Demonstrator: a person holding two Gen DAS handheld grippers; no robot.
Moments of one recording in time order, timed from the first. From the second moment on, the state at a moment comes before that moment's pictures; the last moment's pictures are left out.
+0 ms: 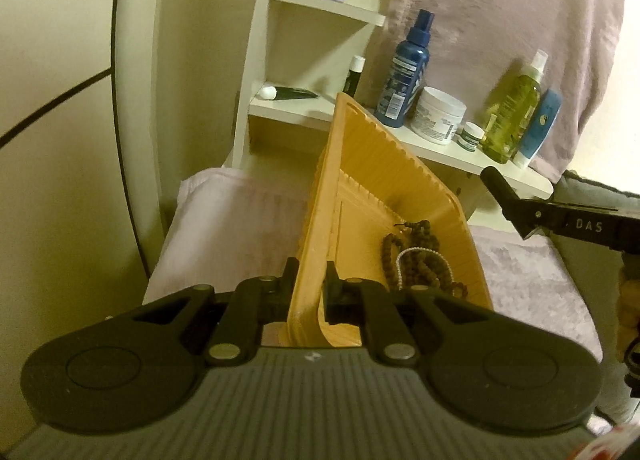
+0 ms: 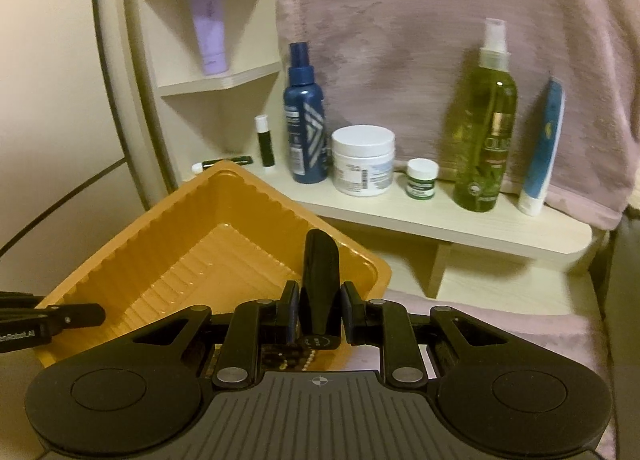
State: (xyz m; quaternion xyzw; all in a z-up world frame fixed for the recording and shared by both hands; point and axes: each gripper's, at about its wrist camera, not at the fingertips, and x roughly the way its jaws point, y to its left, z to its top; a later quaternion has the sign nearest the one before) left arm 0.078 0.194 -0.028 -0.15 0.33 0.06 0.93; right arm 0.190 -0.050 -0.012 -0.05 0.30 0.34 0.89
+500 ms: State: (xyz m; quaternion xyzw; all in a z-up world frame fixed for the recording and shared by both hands) left arm 0.069 0.221 -0.055 -0.23 0.34 0.07 0.91; right arm 0.185 -0.015 -0.023 -0.07 0.31 0.36 0.87
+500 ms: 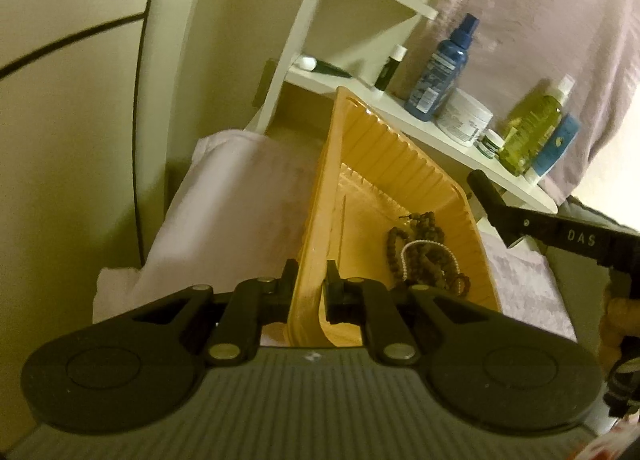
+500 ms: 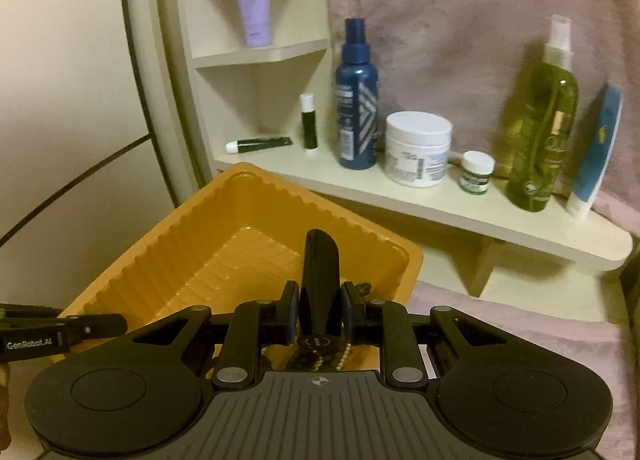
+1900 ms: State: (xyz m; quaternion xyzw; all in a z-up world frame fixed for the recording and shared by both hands) left arm 0.049 0.226 -0.019 -0.04 0.33 0.12 0.94; right arm 0.182 0.043 -0.054 -0.03 0.41 0.39 0.83
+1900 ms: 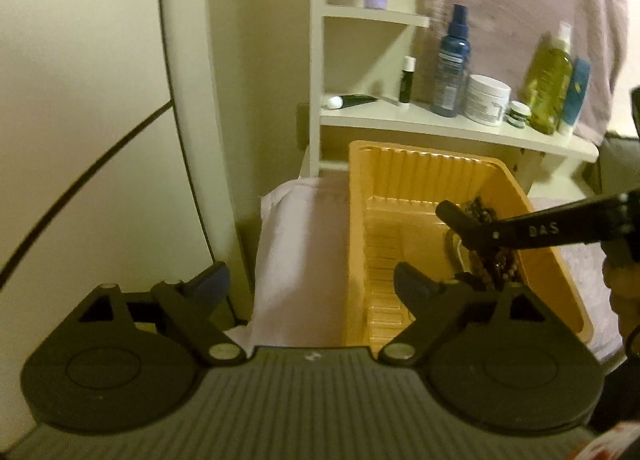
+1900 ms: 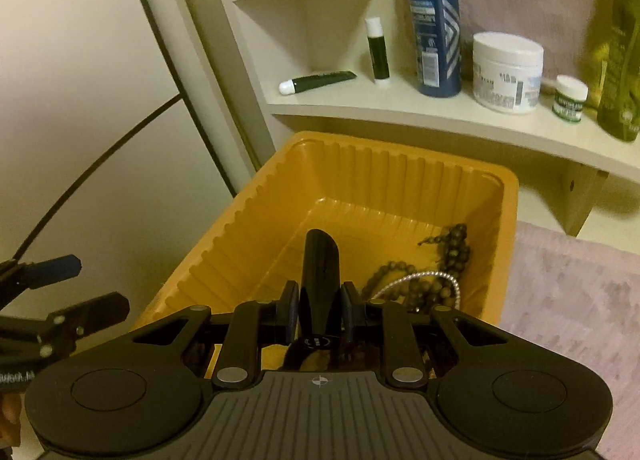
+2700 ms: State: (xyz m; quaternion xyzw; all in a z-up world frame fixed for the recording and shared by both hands) left arm 0.047 0.216 -0.018 -0.02 0.33 0.09 0.94; right arm 0.192 0.021 -0.044 0.05 0.40 0.35 0.85
